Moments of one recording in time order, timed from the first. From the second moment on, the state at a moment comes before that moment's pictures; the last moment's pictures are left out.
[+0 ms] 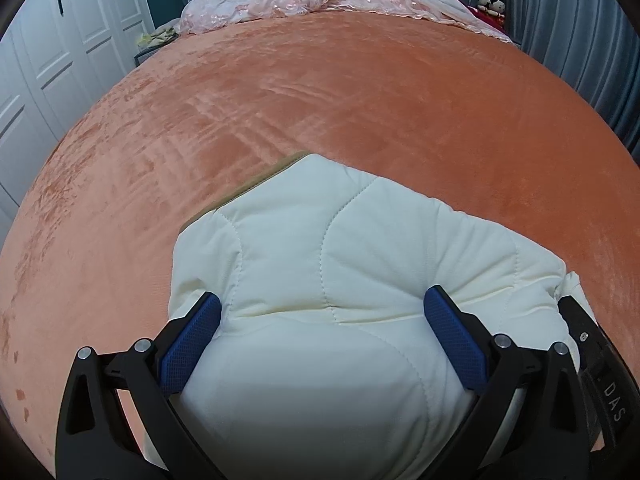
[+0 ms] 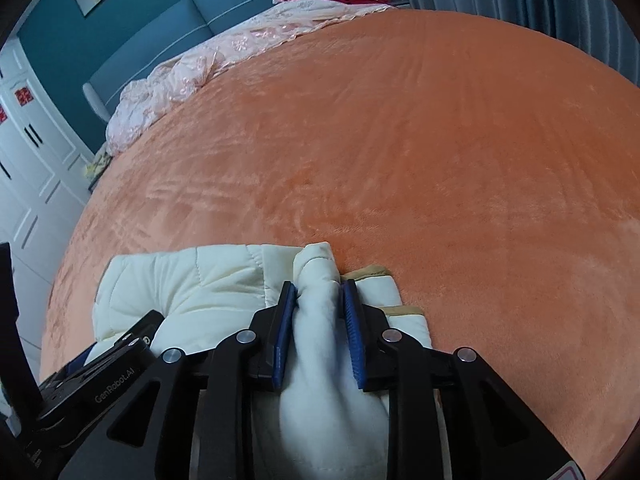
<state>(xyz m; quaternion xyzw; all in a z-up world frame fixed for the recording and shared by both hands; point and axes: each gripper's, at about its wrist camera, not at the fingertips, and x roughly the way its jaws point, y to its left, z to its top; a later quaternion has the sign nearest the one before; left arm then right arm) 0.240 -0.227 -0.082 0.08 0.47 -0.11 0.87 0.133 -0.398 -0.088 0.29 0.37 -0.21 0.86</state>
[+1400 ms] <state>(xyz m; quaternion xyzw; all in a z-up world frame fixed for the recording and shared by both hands) 0.136 -0.127 -0.023 -0.03 0.53 -0.22 0.82 0.025 -0.368 -0.068 0.44 0.39 -0.08 0.81</state>
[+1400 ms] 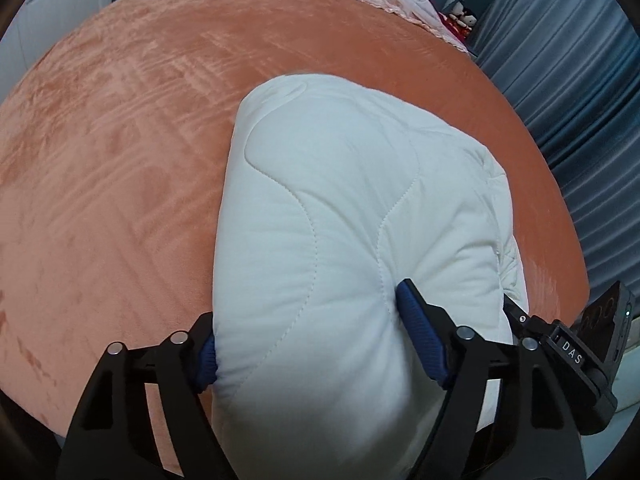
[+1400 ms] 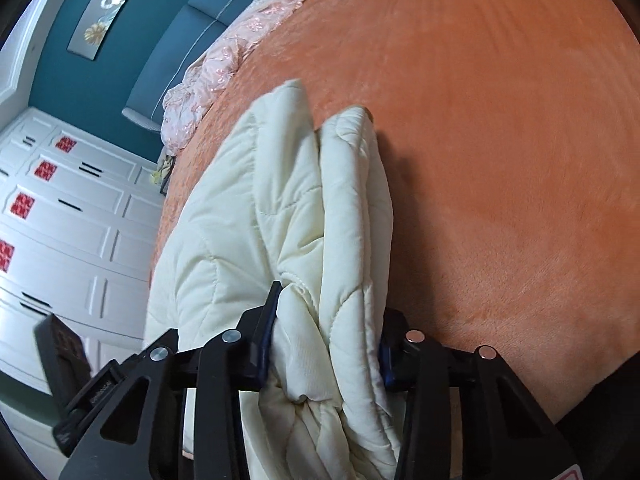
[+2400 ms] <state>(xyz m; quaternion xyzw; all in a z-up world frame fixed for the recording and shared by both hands) 0.182 0.001 0.136 -0.02 0.30 -0.22 0.93 0.133 -0.232 0.103 0.20 0.28 -0.01 0.94</state>
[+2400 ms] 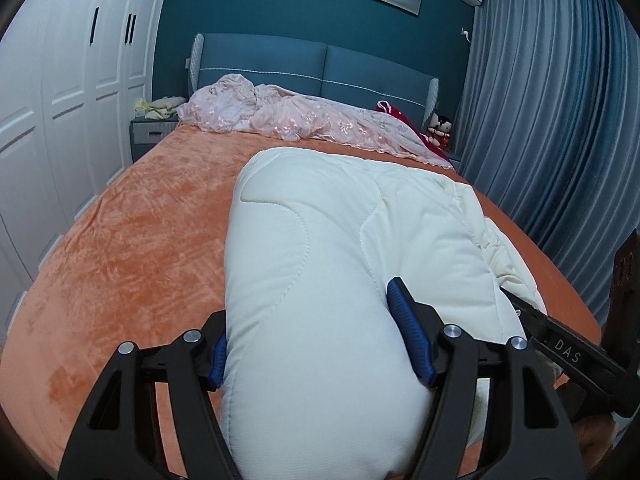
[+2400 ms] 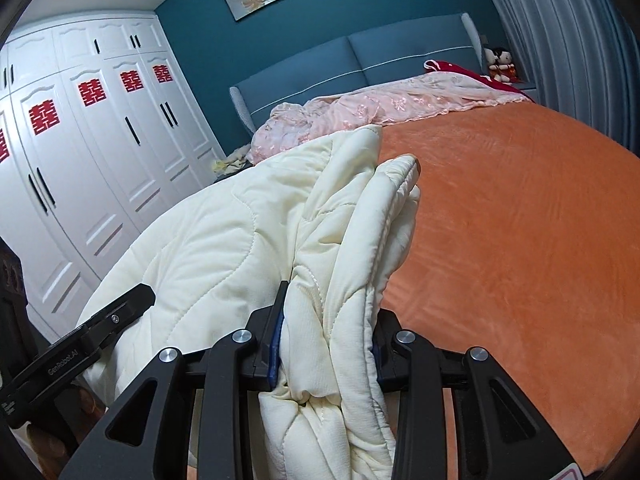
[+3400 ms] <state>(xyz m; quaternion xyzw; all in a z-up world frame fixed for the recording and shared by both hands) 0.261 0.066 -0.042 -0.03 0.37 -0.17 0.91 0.223 -0.174 -0.057 0.21 0.41 -0.03 0.89</state>
